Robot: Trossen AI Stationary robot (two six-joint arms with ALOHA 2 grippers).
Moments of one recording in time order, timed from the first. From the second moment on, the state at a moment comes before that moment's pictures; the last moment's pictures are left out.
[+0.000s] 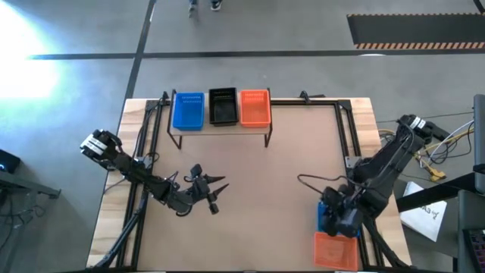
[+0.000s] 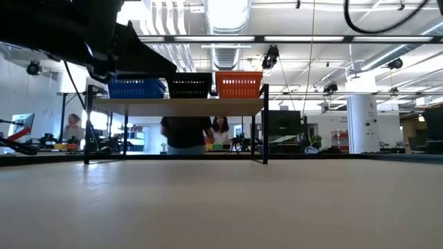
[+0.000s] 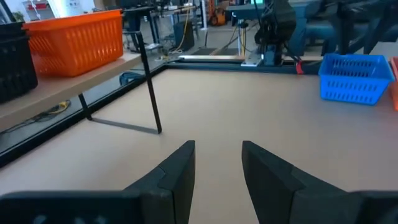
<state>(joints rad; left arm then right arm) -0.55 1.54 0.51 0.77 -0.99 -0.18 0.89 1.27 0.90 -0.95 0.21 1.55</state>
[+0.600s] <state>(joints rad) -0.55 1.54 0.51 0.77 -0.99 -0.18 0.90 1.48 0.84 -0.82 0.23 1.82</state>
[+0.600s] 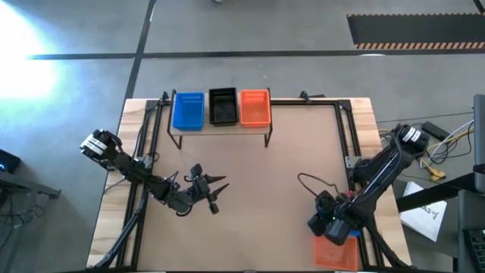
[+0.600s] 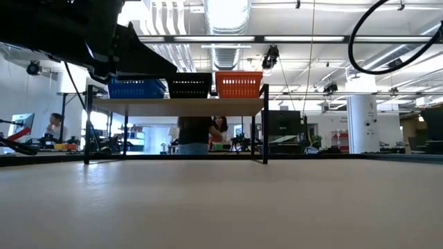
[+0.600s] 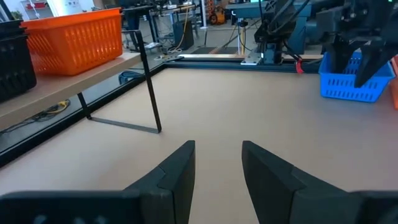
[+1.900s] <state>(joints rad) -0.27 1.59 0.93 0.42 0.02 0.31 0.63 1.48 0.84 -0.25 0.31 -0.10</state>
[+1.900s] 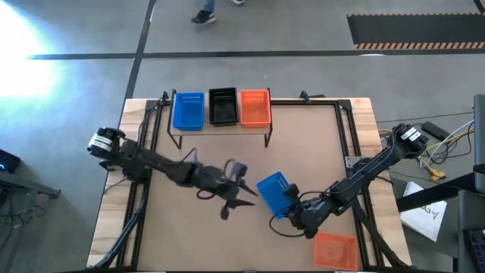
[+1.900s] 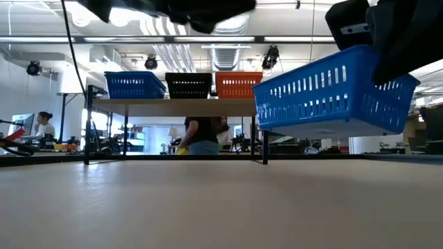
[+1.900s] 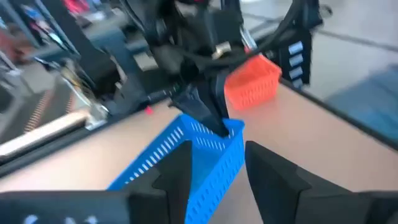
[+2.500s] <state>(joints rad) -0.21 1.85 1.18 0.12 -0.07 0.46 0.60 1.48 0.84 -0.24 0.32 -0.16</state>
